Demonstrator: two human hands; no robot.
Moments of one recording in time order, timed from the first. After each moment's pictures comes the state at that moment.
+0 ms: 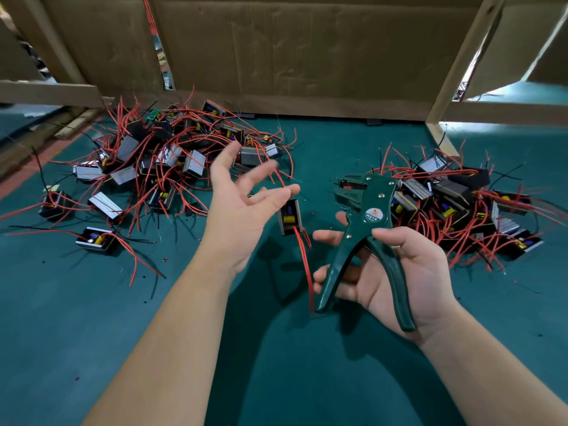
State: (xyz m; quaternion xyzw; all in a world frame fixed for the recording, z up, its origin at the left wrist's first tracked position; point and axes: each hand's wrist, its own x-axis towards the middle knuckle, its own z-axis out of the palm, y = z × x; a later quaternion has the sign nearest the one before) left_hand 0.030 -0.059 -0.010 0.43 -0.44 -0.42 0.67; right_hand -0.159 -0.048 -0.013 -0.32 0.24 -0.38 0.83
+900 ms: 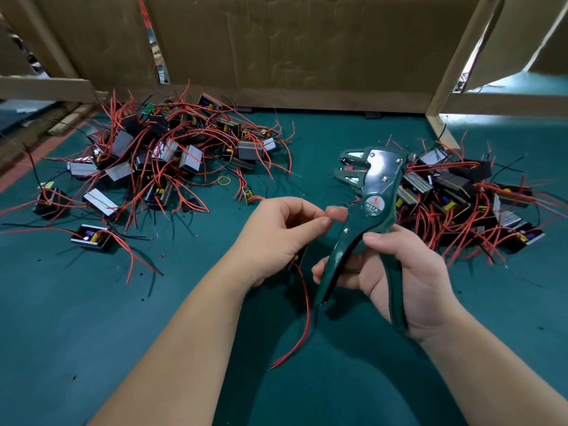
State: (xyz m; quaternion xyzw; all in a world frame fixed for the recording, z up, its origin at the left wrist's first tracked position) left_hand 0.004 -0.052 -0.020 0.52 -0.54 -0.47 0.46; right_hand -0.158 -0.043 -0.015 -0.40 0.28 -0.44 0.75
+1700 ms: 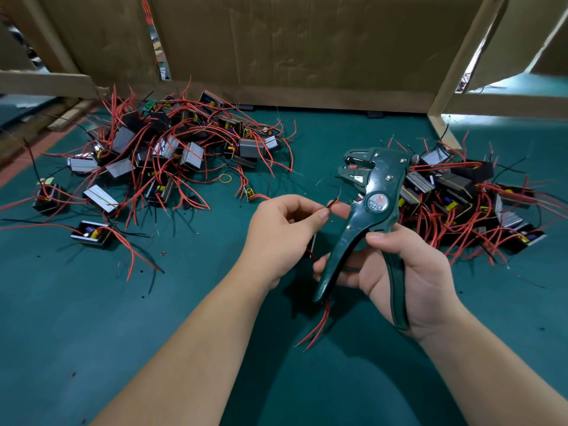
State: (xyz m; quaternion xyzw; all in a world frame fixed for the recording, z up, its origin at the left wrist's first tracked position) left_hand -0.009 -0.053 -0.024 0.58 -0.45 -0.43 0.52; right_hand -0.155 -0.043 -0.012 -0.38 0.28 -0.44 0.77
